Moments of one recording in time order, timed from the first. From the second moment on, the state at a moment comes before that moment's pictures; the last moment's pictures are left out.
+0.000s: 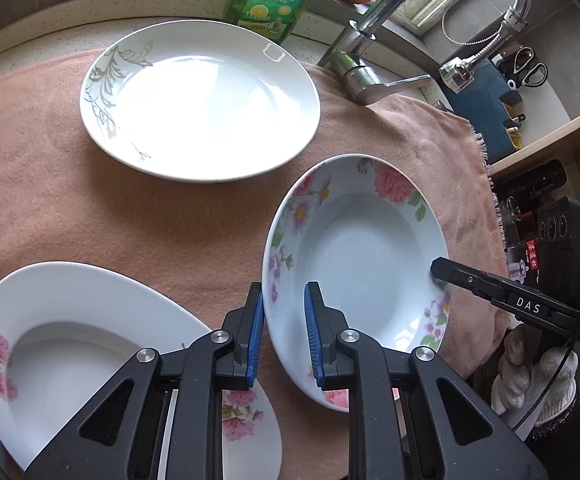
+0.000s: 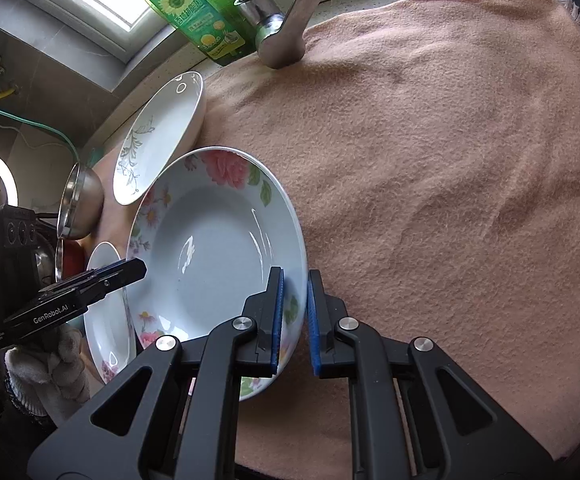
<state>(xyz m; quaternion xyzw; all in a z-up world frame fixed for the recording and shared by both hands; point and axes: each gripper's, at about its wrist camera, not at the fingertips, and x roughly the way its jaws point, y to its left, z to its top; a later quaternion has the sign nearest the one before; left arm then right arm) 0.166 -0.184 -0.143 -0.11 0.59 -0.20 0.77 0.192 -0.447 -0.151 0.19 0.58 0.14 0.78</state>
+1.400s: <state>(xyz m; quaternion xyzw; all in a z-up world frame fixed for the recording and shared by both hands) 0.085 -0.059 -0.111 -0.23 0.55 -0.10 0.80 0.175 -0.315 -0.107 0.10 0.59 0.25 0.76</state>
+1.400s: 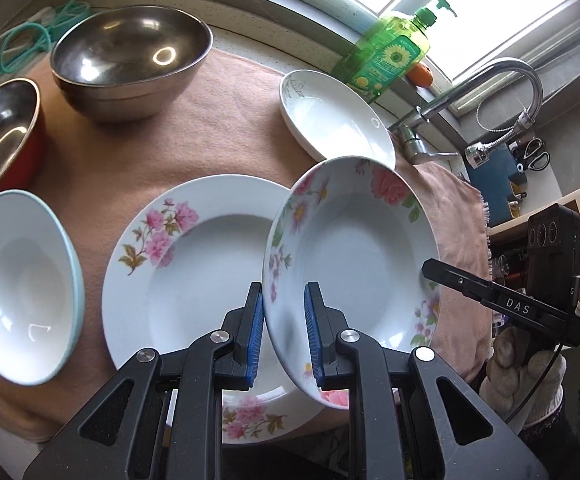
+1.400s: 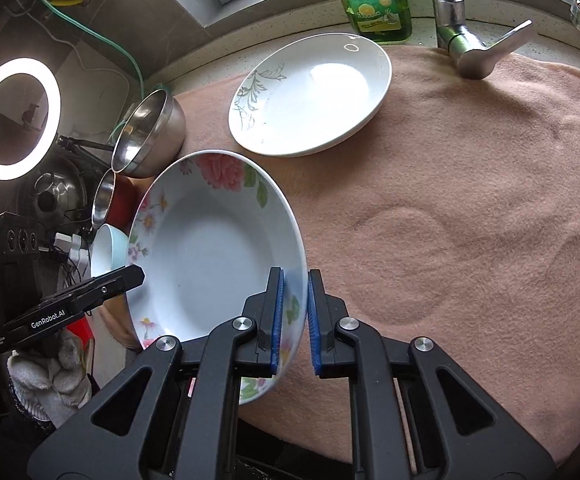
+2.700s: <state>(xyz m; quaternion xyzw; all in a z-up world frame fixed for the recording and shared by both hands) 0.047 -0.012 -0.136 -0.25 0.57 -0.02 0.78 0.182 -0.220 -0.135 -0.02 0.61 0.30 0.74</state>
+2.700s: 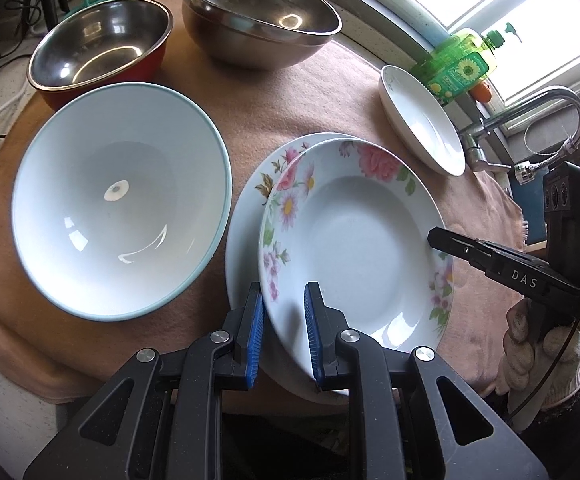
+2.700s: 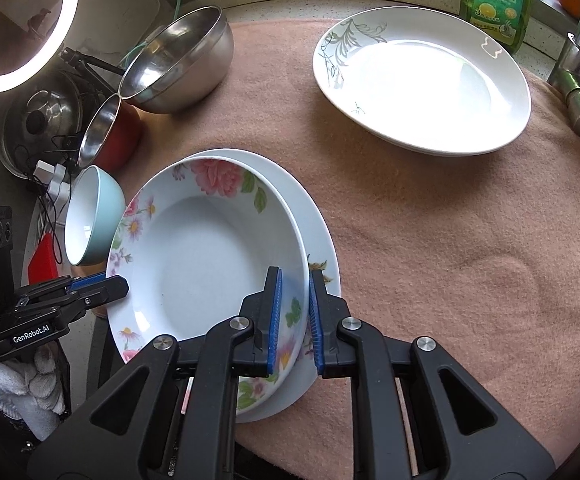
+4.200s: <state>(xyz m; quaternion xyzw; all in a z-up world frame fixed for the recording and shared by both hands) 0.047 -0.018 -0.121 -0.20 0.59 -0.02 0.78 0.176 -0.219 -0.128 -0.04 0.59 0.28 0.75</state>
